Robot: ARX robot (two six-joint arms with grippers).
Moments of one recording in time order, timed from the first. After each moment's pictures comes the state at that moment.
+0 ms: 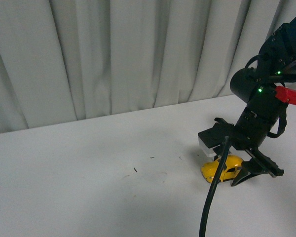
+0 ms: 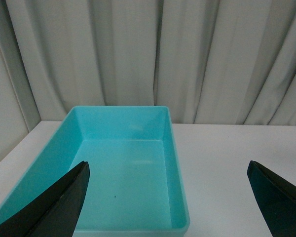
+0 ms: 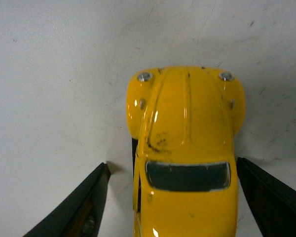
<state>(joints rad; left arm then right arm) 0.00 0.01 0.01 0.00 0.00 0.00 -0.25 2.25 1.42 -0.76 -0.27 -1.73</state>
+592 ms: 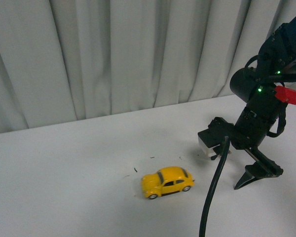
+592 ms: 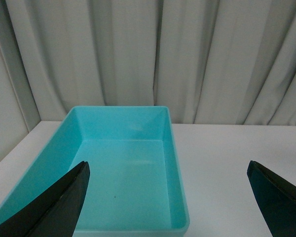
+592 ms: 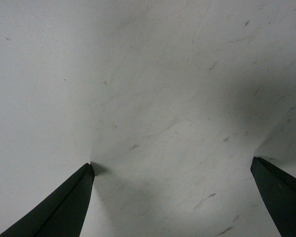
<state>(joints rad) 0.00 0.01 0.01 0.00 0.00 0.00 -0.25 2.26 1.42 -0.76 -0.27 -1.73</state>
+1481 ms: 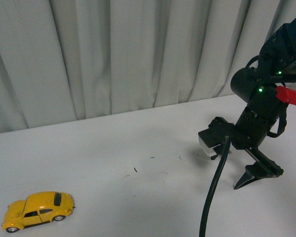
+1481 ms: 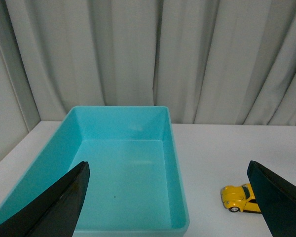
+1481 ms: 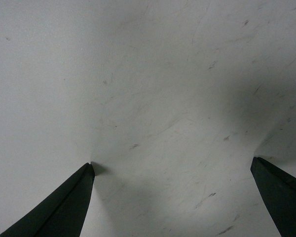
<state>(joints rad) 0.00 0.01 0.01 0.00 0.00 0.00 -0.25 2.26 1.41 -0.74 -0.28 -1.73</state>
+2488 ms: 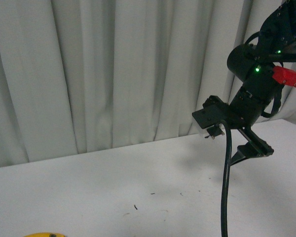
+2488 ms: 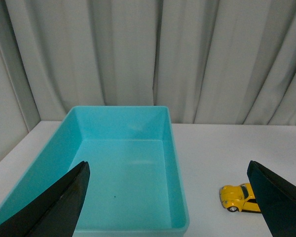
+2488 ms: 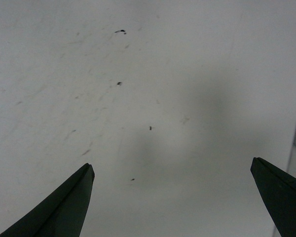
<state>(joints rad) 0.00 0.01 0.01 0.00 0.00 0.00 -0.22 2.10 1.60 -0.78 -0.24 -1.74</state>
